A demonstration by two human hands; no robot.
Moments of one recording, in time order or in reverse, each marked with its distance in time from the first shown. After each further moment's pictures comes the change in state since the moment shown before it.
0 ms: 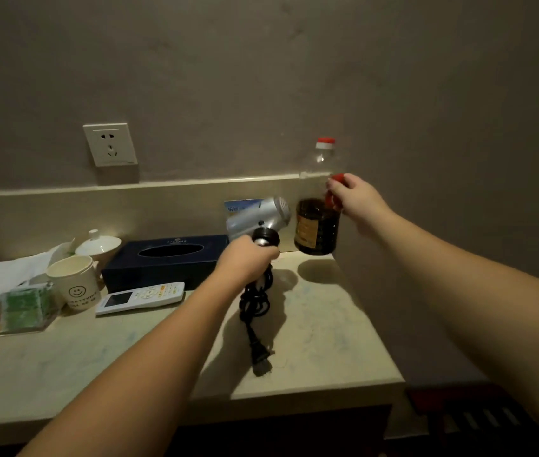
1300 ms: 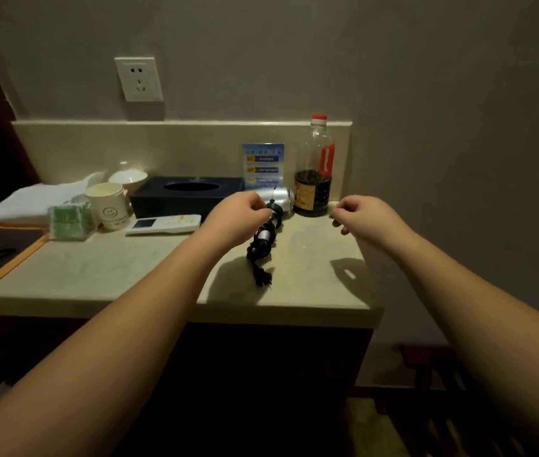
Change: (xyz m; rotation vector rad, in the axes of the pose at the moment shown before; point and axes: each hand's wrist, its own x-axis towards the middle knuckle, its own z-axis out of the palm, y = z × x) left_hand -0.077 -0.017 -0.012 0.236 0.097 0.172; right_hand -0.124 0.026 -0.007 -0.507 -0.264 -0.013
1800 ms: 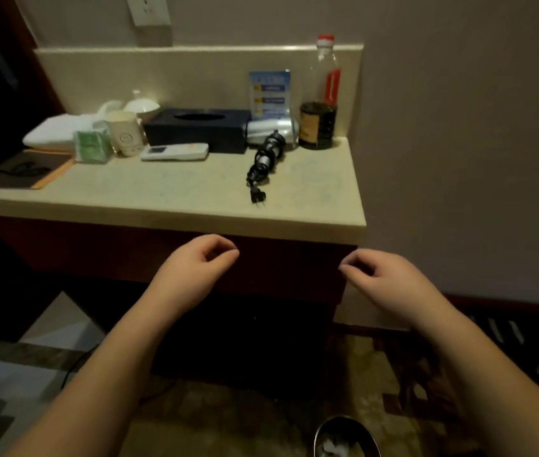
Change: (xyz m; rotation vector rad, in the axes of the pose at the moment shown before) left_hand -0.223 -0.026 0.034 -0.209 0.005 -0.197; right_hand -0.206 0.058 0.015 -0.072 -0.269 -0.042
